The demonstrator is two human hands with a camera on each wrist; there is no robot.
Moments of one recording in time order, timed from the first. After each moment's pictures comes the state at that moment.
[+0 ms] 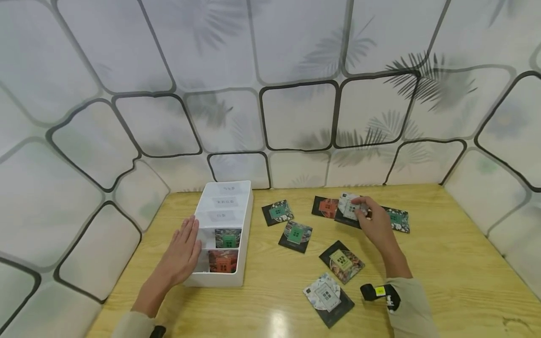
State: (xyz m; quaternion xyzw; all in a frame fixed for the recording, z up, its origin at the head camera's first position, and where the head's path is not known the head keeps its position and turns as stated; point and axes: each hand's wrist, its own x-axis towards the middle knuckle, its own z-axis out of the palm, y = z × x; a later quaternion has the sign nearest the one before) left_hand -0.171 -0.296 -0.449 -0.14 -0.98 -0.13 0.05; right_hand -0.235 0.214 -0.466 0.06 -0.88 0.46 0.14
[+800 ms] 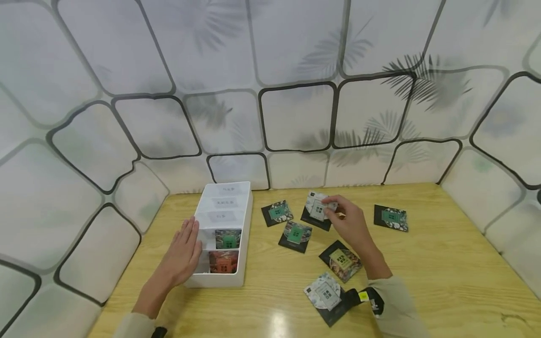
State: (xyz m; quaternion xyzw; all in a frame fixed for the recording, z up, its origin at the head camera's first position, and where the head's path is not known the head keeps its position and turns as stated) left_hand -0.172 -0.295 -0.450 -0.13 -0.98 -0.14 0.05; right_hand -0.226 0.152 -0.439 0.14 -0.84 0.50 0.15
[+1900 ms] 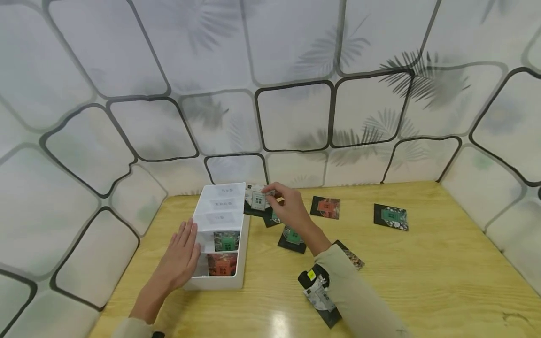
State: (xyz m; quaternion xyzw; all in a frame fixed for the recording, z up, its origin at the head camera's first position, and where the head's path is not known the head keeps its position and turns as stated) left_hand -0.171 -0.296 -0.449 -0.15 -0.98 -0.13 0.07; right_hand -0.267 0.029 -0.415 0.26 -0.79 0.54 0.15
